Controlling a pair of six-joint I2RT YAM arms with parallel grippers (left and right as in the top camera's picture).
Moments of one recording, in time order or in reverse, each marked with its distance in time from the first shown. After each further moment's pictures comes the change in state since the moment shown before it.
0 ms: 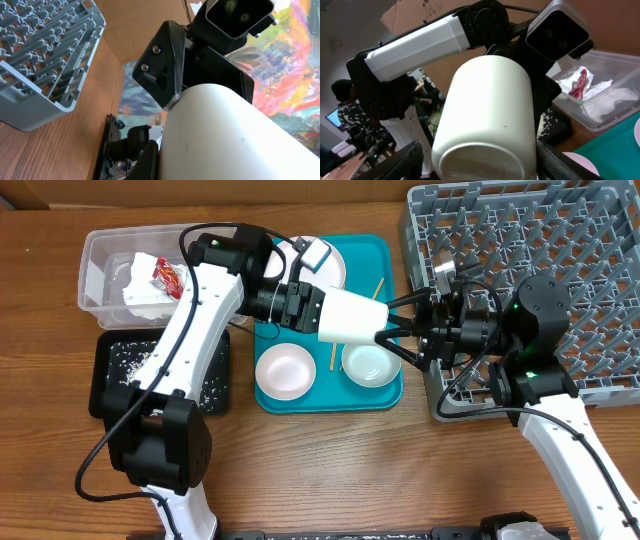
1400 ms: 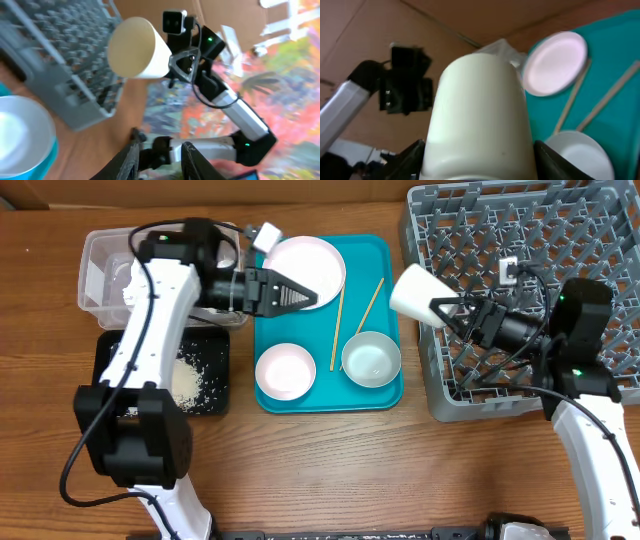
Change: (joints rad) left arm 0.182 0.000 0.000 0.019 -0.066 -0.004; right arm -0.278 -0.004 0.000 -0.472 0.222 -0.003
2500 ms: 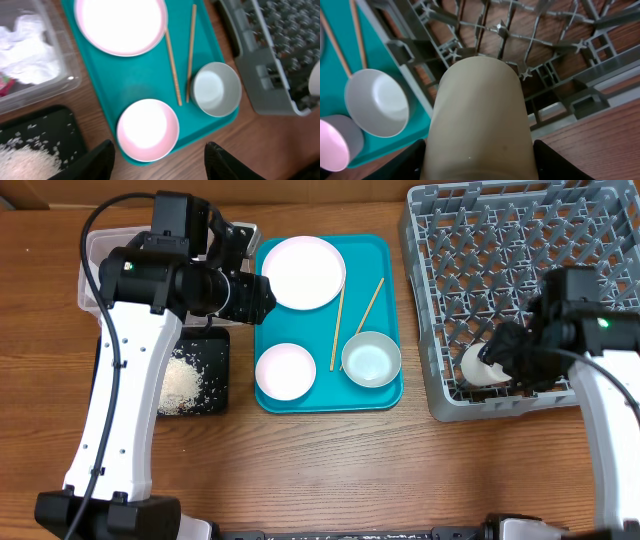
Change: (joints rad) left arm -0.076 -0.310 0.034 0.174 -1.165 -0.444; right arm 0.057 0.154 0.420 -1.128 0.949 -0.106
